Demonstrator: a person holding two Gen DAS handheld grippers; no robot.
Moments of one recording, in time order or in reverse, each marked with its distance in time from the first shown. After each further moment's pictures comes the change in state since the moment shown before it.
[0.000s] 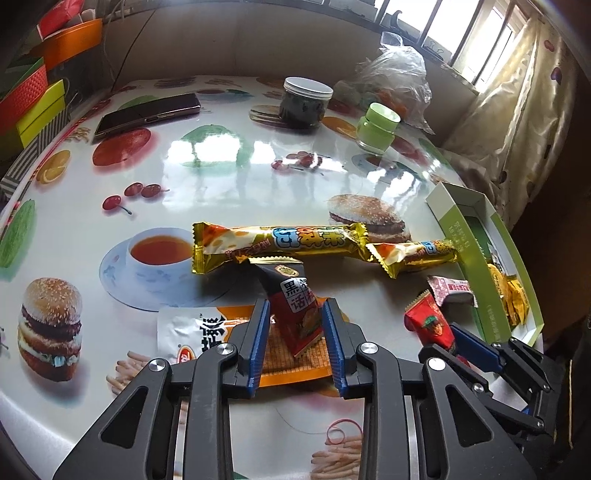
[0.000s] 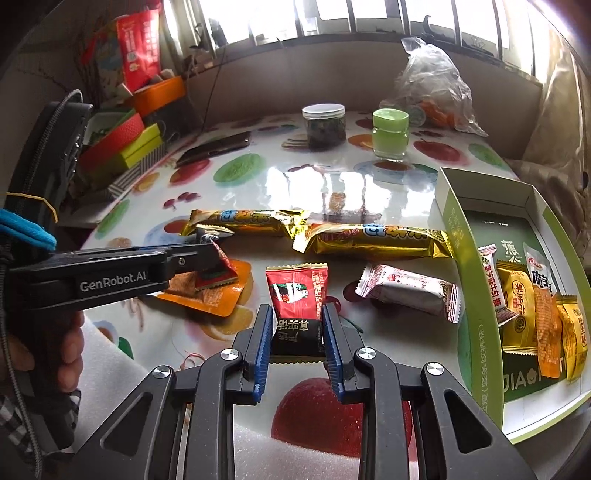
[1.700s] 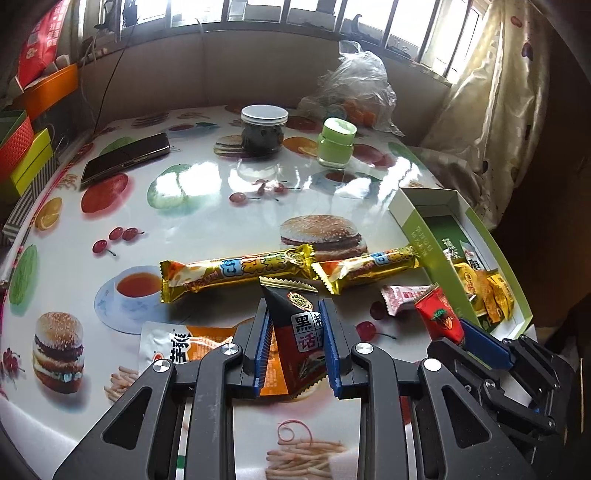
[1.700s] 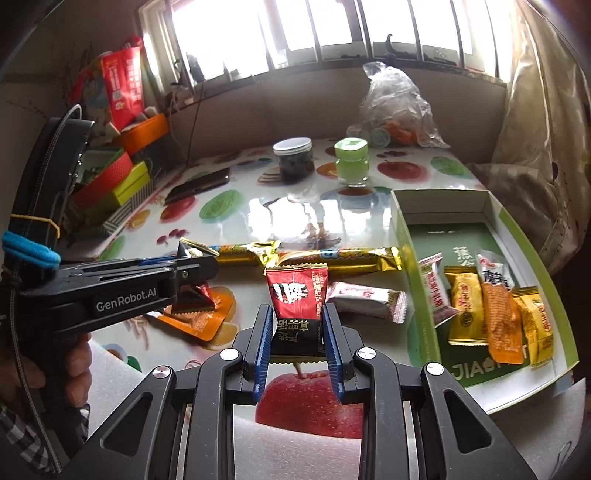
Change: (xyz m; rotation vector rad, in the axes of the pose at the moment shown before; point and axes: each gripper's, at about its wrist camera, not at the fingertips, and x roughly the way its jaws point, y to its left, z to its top) left arm -0.023 -0.052 0.009 0.116 -0.053 0.001; right arm -0.045 -0.019 0.000 0.081 -0.108 -0.045
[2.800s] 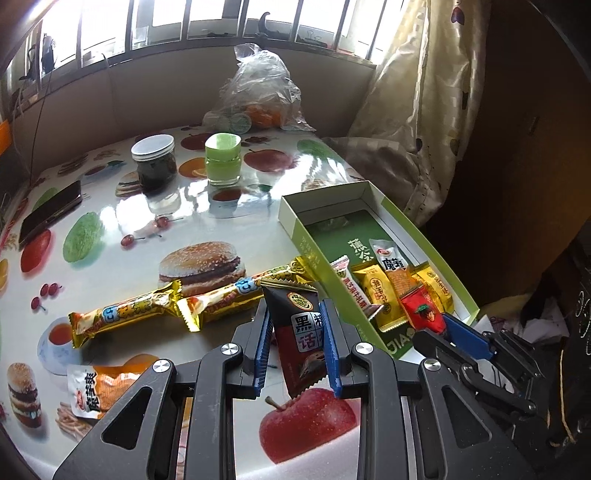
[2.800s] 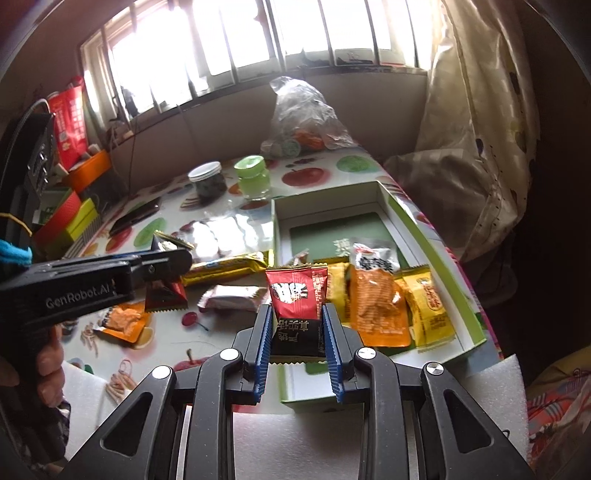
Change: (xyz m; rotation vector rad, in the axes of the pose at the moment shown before) left arm 0.005 -0.097 0.017 0.162 0.001 -0.143; right arm -0.045 -0.084 -0.014 0.138 -0.046 -0.171
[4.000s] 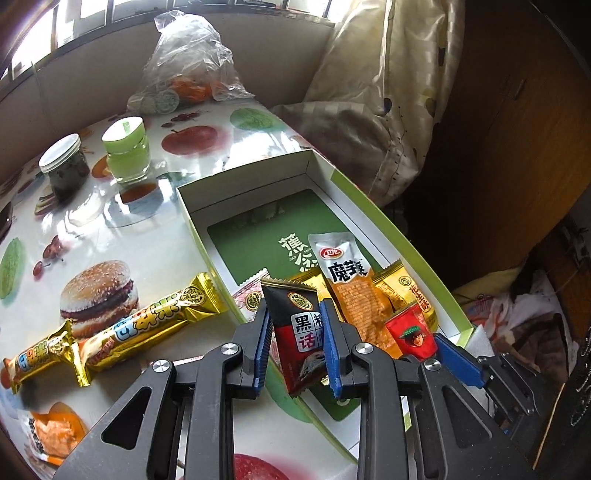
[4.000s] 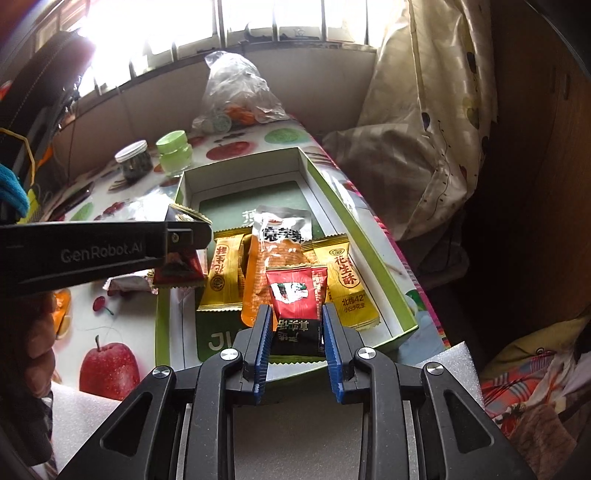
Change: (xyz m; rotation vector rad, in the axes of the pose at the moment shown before) left arm 0.081 -0.061 0.023 0.088 0.117 -0.086; right arm 0.020 -0.045 -0.010 0.027 0.072 -0.211
